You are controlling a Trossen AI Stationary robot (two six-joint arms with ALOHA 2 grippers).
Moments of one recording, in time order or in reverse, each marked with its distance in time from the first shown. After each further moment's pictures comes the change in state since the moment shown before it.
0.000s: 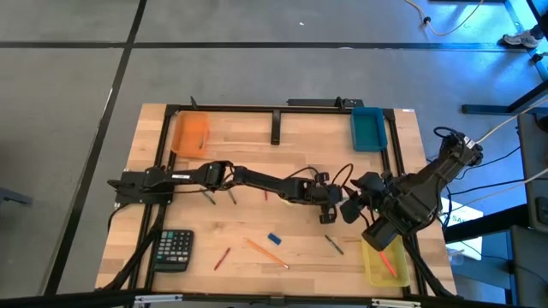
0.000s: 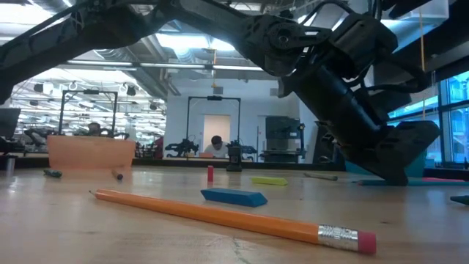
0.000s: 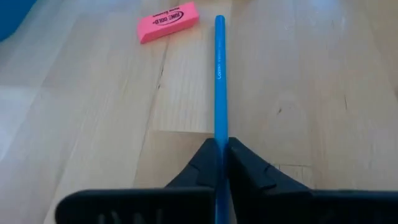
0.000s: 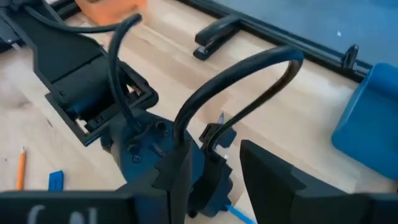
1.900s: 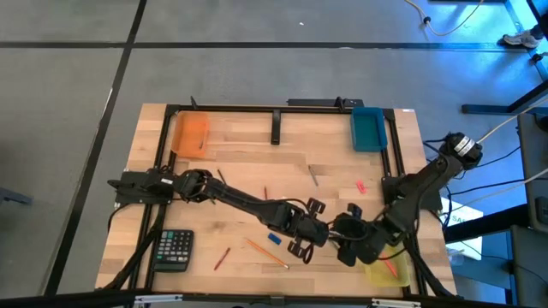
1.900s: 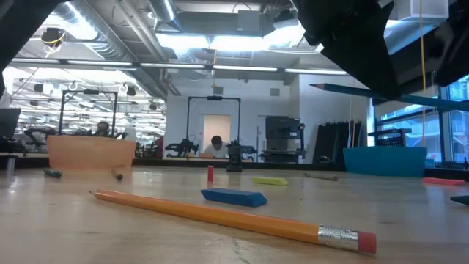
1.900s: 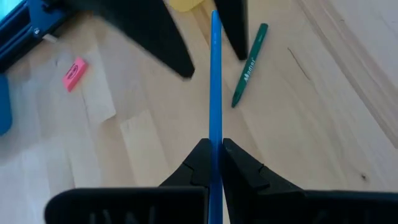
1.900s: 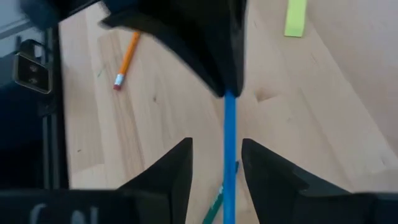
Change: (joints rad) left arm -0.248 -0.283 -0.003 -0.441 -0.044 0.320; right arm 0.024 -0.003 -0.462 1.005 -0.418 -0.663
